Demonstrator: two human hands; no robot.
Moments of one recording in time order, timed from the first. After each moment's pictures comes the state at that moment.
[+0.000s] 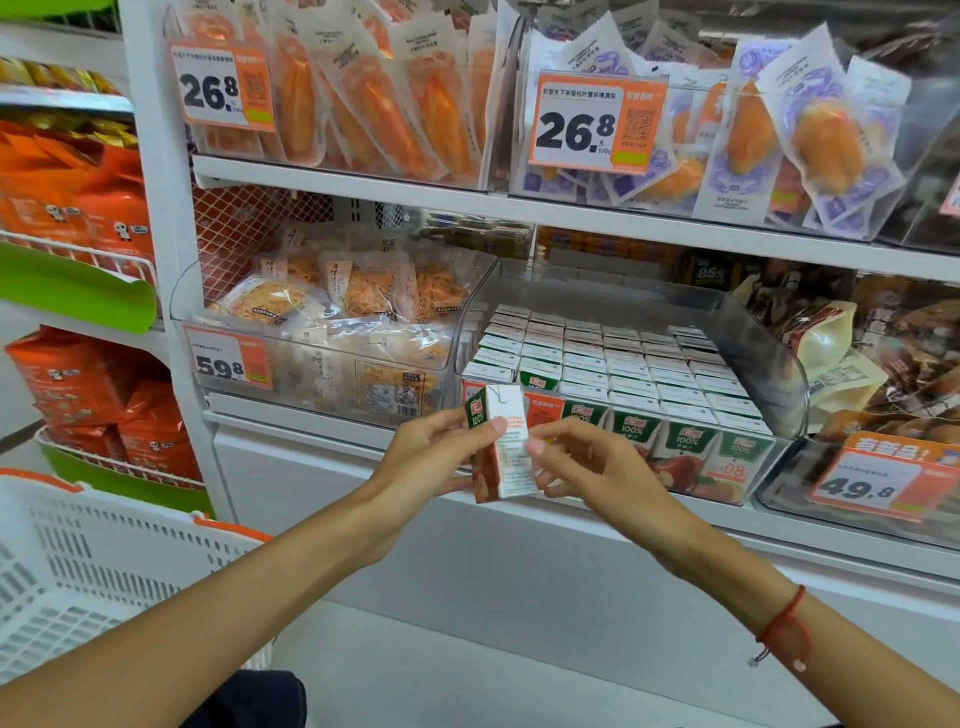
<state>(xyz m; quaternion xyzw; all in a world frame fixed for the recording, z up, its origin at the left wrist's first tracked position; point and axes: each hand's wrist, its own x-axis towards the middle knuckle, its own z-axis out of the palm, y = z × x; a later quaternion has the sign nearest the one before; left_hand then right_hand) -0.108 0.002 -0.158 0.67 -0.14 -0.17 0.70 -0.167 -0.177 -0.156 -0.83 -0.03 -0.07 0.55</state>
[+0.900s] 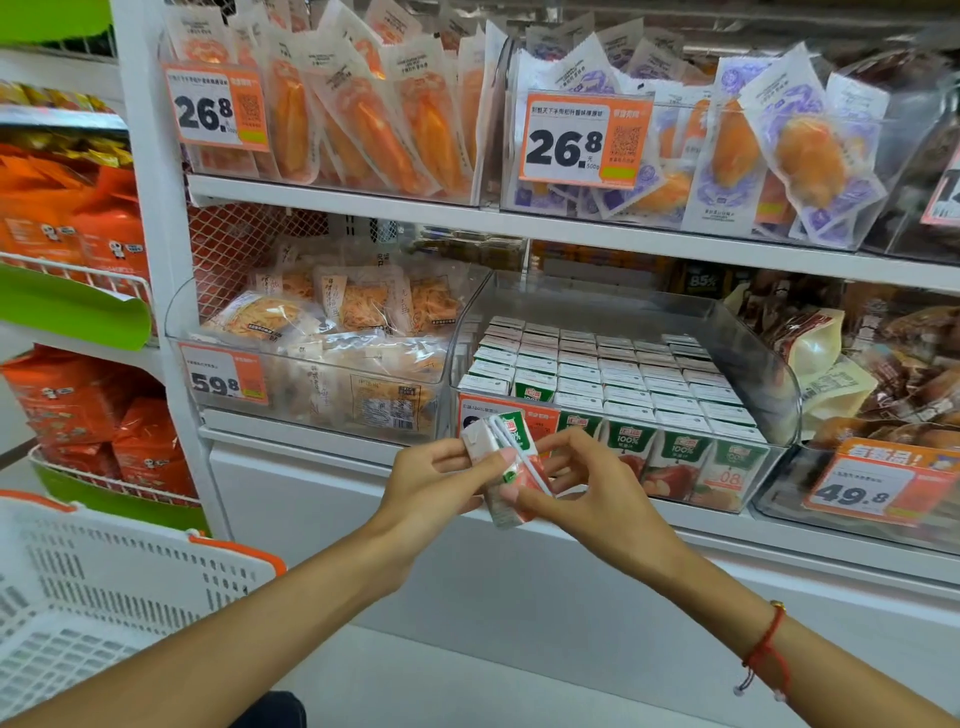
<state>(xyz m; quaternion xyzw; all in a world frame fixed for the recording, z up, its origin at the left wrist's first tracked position) -0.113 -0.009 -0.169 0.65 -0.11 -0.15 0.73 -0.166 -0.172 -0.164 -0.89 0.03 -0.14 0.44</state>
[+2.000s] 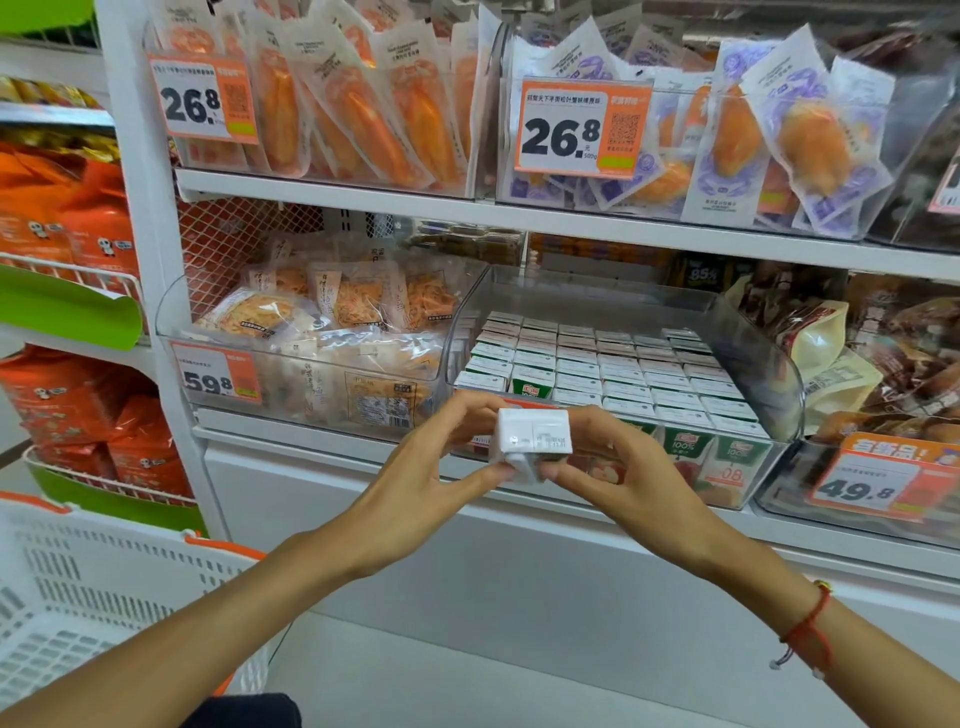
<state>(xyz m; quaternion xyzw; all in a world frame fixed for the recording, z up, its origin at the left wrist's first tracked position) -0.102 0.008 -0.164 0.72 -0.41 -0.02 0.56 -0.174 -0.198 -0.148 -0.87 -0.13 -0.15 0.45</state>
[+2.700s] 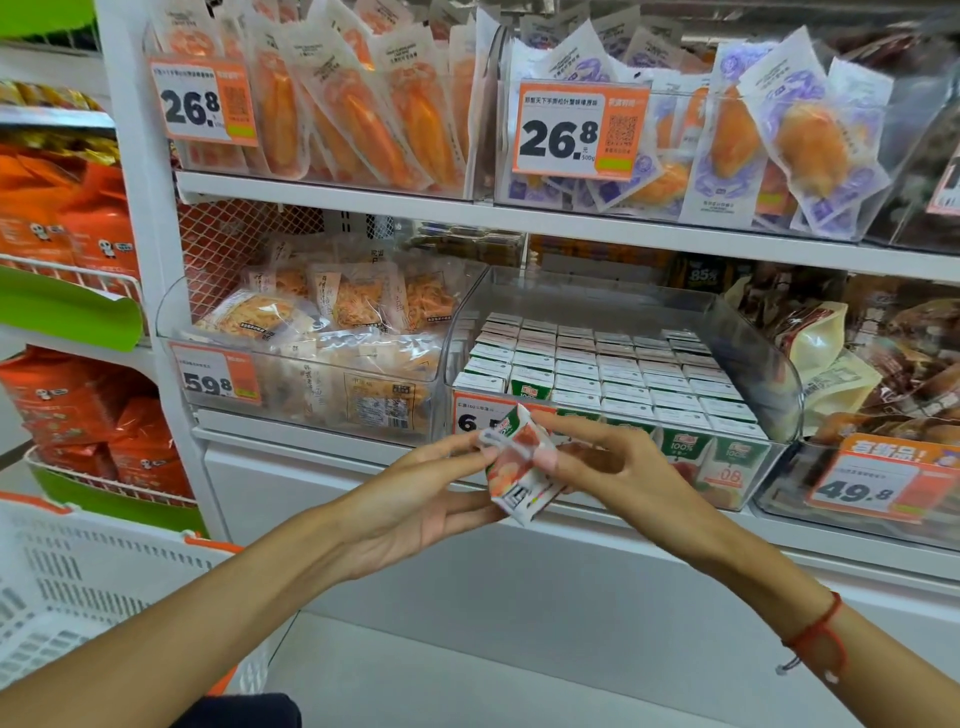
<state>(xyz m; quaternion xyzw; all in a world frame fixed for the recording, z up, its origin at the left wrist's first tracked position) -0.098 0.004 -0.161 0.50 -0.15 -0.39 0.76 -0.176 -0.192 -0.137 -0.85 -0.08 -0.07 0.51</state>
